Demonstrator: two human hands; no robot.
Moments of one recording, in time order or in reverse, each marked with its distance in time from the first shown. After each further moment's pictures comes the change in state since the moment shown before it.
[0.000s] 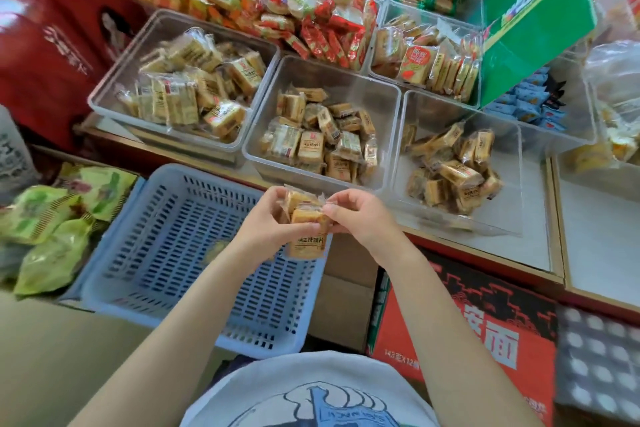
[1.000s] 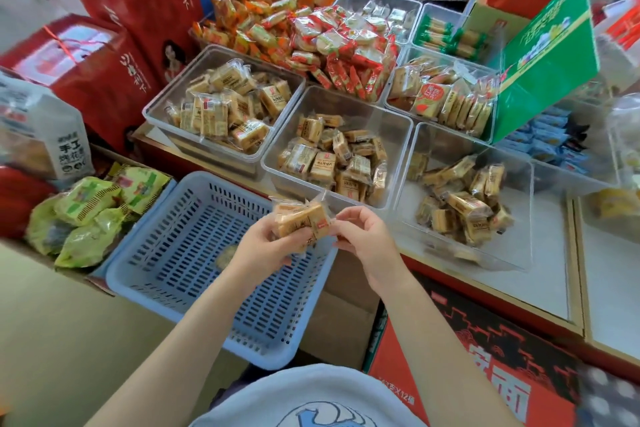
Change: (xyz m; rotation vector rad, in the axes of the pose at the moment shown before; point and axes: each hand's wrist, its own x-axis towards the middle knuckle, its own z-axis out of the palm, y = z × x) left_hand -0.051 0.005 0.025 -0.107 0.203 0.049; right_hand -0.026 0.010 -0.013 0.229 -0.031 -0.017
